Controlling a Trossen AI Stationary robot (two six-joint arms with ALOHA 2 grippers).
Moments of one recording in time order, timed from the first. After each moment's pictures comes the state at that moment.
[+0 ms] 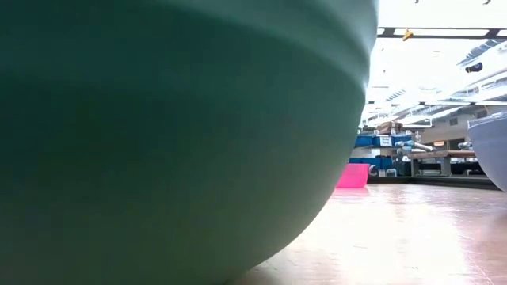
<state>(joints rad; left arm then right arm) -0.24 0.82 0.69 -1.15 0.32 -0.50 0.45 1.55 1.76 -1.17 0.74 0.60</state>
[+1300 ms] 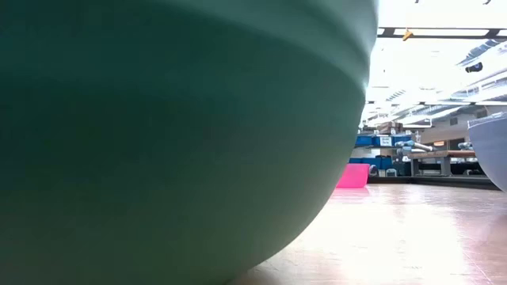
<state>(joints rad) -0.52 1.00 0.48 -0.69 0.16 -0.48 0.44 1.55 1.76 -1.16 0.73 0.60</state>
